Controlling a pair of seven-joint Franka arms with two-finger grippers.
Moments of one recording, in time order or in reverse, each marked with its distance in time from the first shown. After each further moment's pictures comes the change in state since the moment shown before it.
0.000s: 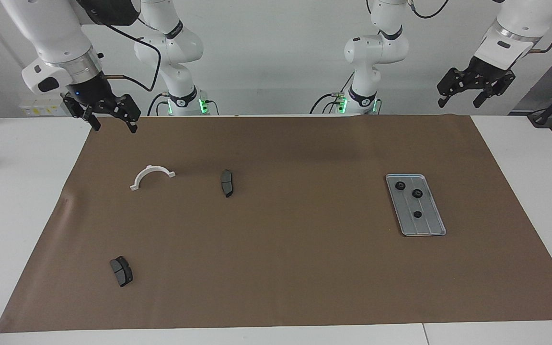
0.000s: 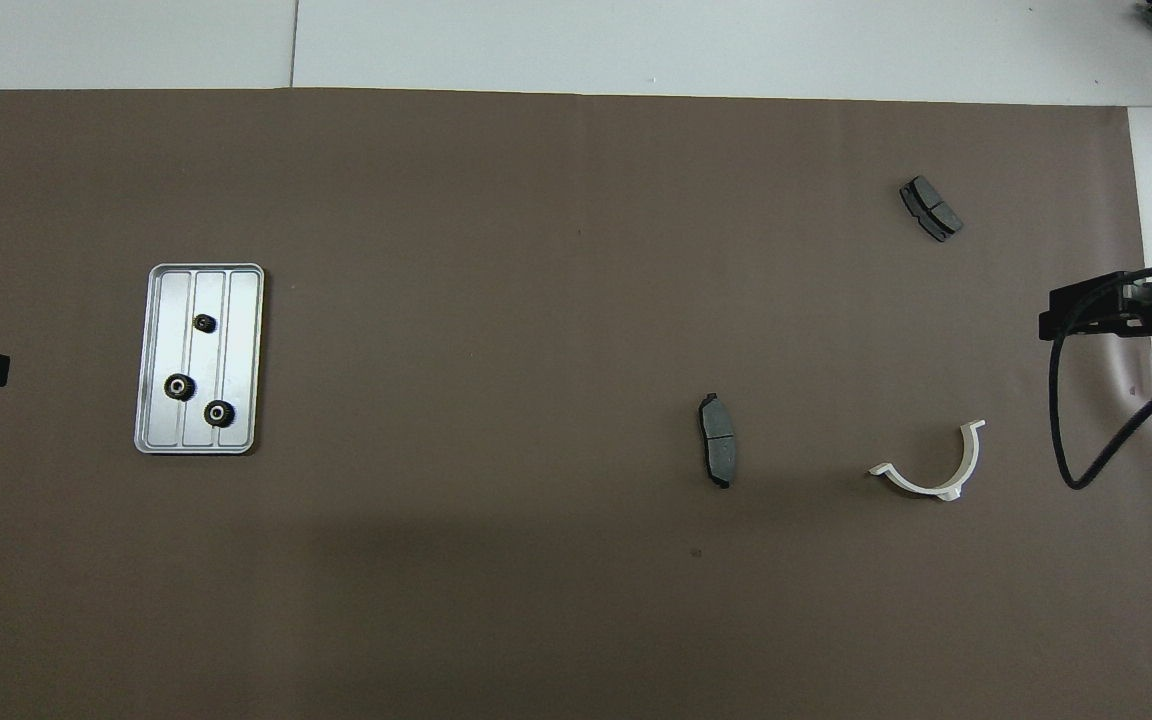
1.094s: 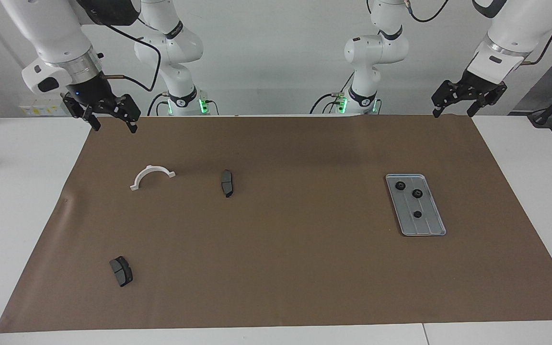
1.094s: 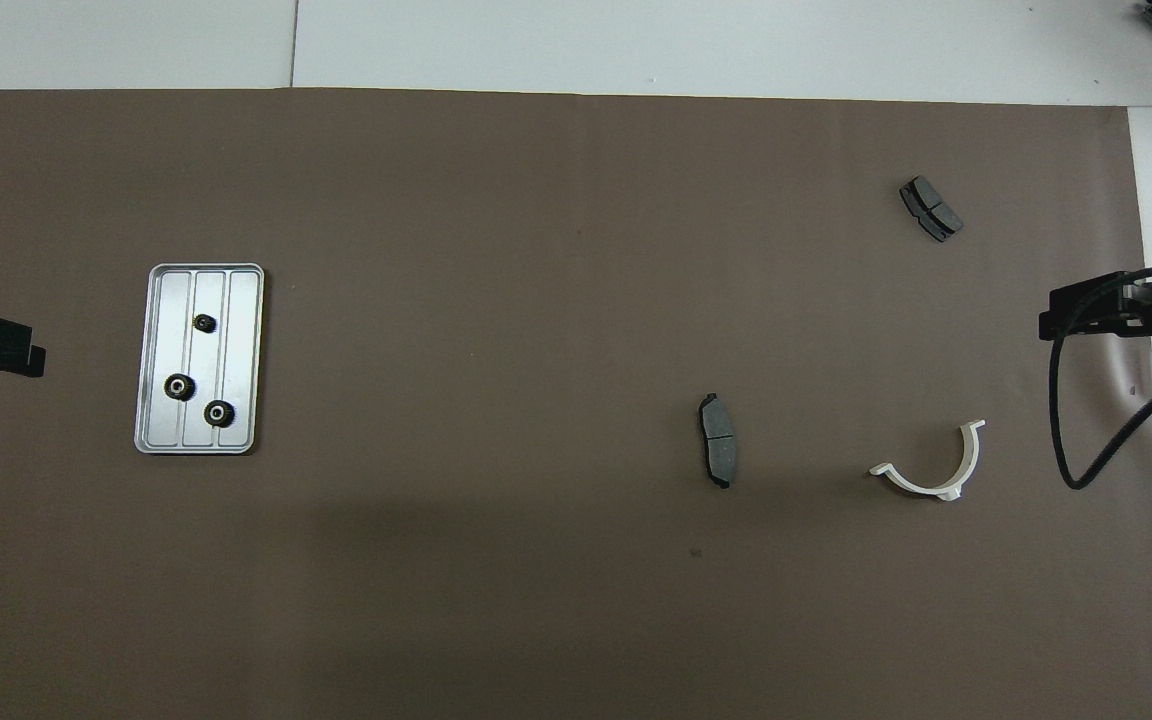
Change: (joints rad) left arm -0.004 0.009 -0.006 -0.044 0.003 0.037 -0.015; right arm 0.000 0.000 0.000 0.000 0.000 0.000 0.000
